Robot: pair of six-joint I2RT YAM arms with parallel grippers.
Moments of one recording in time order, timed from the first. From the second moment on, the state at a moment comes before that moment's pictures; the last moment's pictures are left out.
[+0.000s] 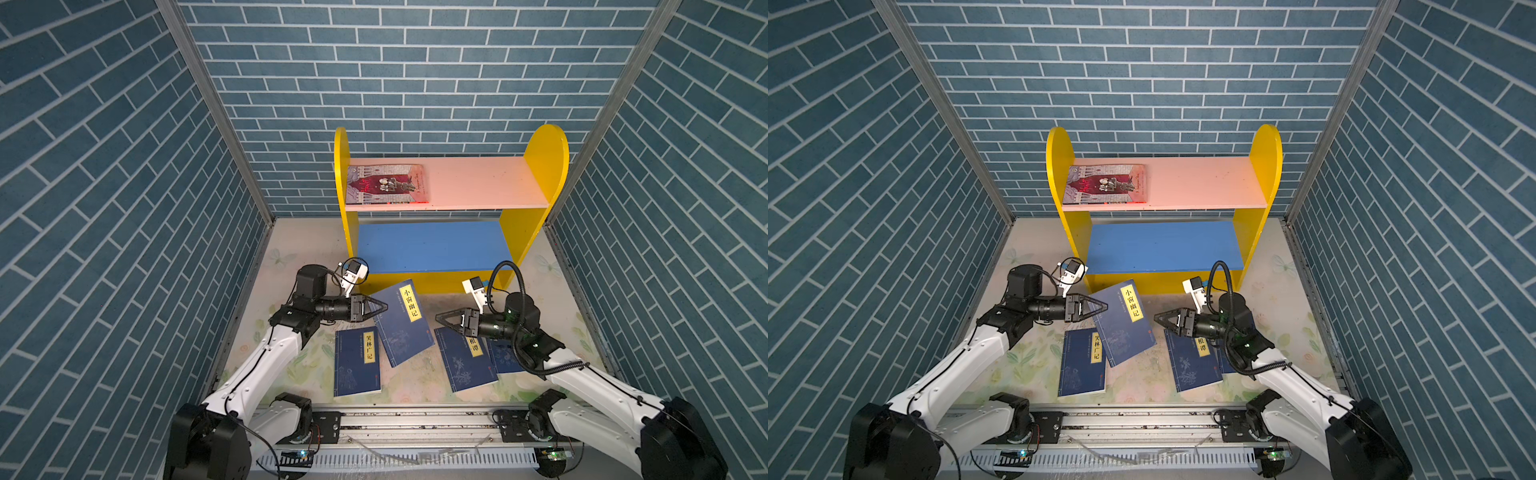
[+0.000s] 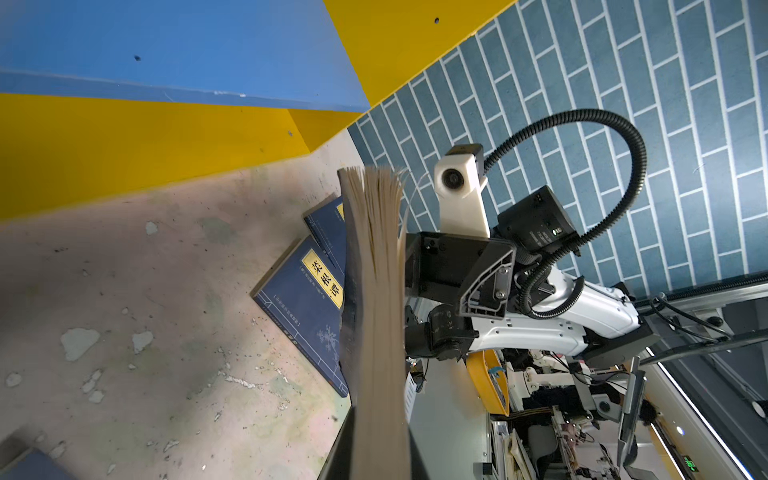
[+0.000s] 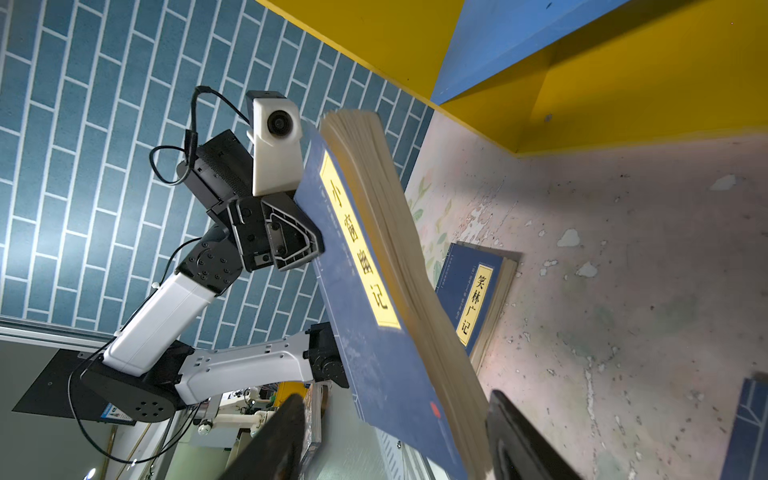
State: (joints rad) left arm -0.25 1.08 0.70 -0.18 1.08 -0.51; right arm 0.58 0.93 0.38 0.34 -0.77 0.95
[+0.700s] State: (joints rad) left arm -0.26 1.12 0.81 -0.16 1.01 -0.57; right arm 0.62 0.90 0.17 0.71 -0.65 1.19
